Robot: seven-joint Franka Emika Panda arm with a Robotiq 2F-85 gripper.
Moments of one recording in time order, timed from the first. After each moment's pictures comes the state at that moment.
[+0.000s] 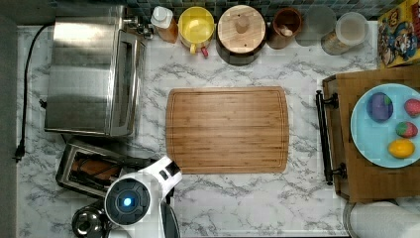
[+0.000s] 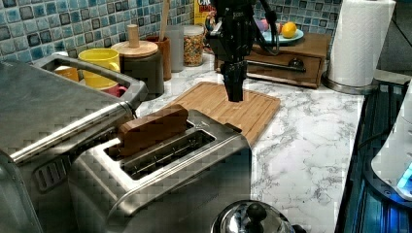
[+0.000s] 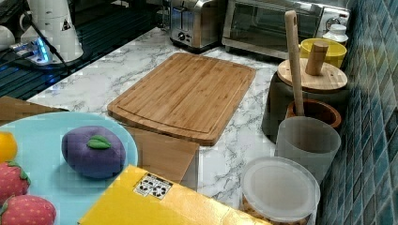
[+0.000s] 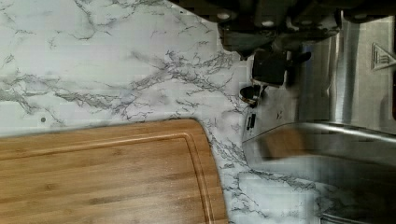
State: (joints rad) arm 0.23 -0.37 0.22 -2.52 0.26 0.50 -0.35
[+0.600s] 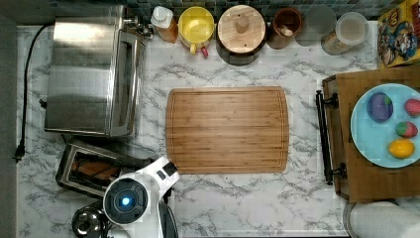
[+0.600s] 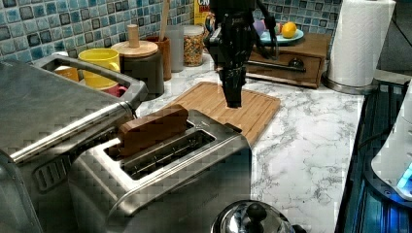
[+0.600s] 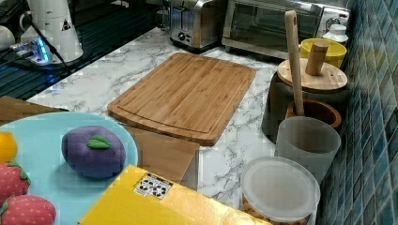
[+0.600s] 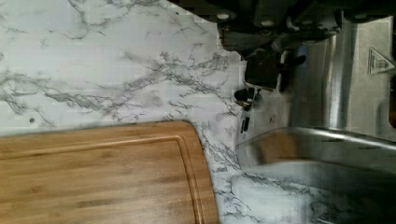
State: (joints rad) arm 0.26 -0.34 0.20 -2.52 0.27 0.54 -0.35
